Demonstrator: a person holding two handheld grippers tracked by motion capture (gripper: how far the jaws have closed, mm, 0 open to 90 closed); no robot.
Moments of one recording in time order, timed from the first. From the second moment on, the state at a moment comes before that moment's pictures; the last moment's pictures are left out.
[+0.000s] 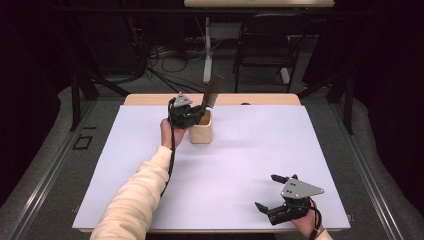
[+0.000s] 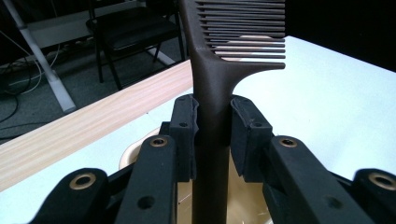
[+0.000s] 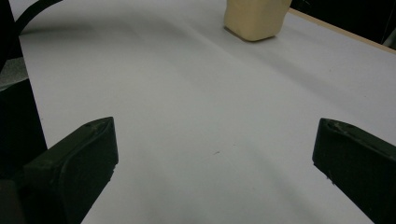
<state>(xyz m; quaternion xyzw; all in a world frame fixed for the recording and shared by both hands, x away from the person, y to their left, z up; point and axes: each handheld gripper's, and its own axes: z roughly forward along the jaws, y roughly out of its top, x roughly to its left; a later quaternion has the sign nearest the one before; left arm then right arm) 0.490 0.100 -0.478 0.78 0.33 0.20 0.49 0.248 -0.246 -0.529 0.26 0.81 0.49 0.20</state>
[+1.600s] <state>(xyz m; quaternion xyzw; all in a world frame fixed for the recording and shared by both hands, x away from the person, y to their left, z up) 0.491 0.096 -0.491 0.81 0.32 0.19 0.45 0.248 -0.246 -0.530 0.26 0.81 0.48 0.20</state>
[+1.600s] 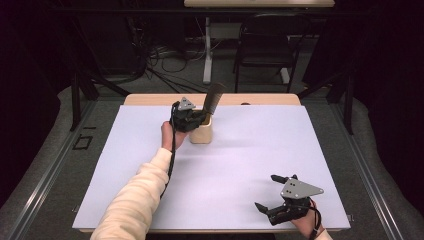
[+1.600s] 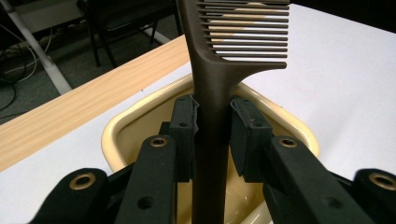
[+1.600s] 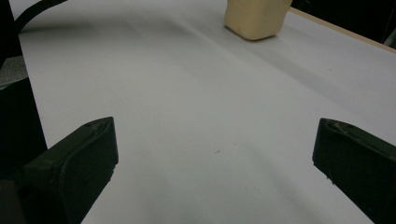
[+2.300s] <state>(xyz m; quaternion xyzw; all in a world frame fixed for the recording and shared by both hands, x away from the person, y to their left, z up) 0.480 0.093 -0.473 0.81 0.34 0.18 0.44 0.248 -0.246 -0.530 0.26 0.81 0.48 0.20</state>
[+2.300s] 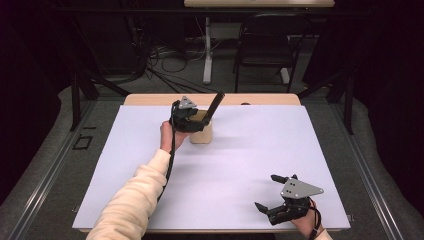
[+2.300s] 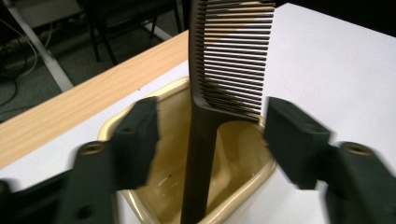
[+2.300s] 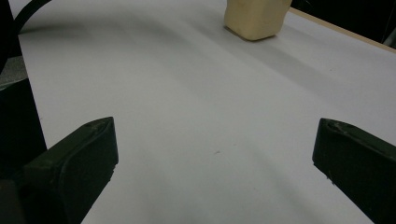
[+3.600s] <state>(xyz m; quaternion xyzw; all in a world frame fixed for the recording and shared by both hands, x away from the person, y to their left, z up) 0.428 0.133 -0.460 0.84 0.35 0.15 0.39 0.248 -0.246 -0.530 0.26 0.81 0.48 0.20</state>
